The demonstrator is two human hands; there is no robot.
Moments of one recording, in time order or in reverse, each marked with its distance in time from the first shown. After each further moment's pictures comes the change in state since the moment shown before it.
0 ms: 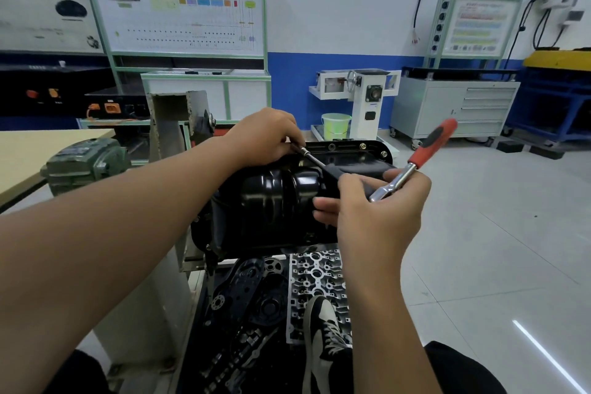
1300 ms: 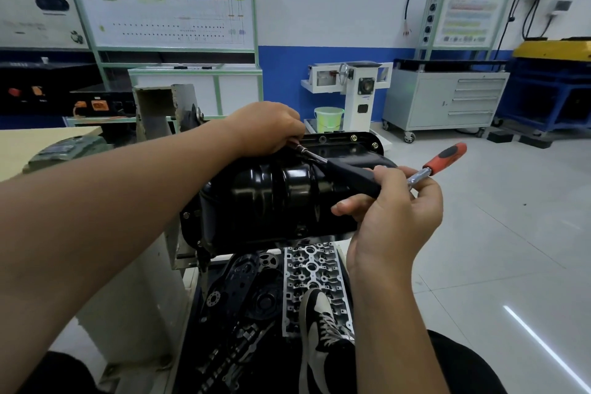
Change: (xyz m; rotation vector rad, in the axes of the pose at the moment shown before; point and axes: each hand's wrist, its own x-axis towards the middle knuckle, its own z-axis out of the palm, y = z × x) left_hand 0.019 0.002 0.000 0.337 -0.145 0.227; right_hand 0.015 0.007 -0.014 0.289 0.170 0.104
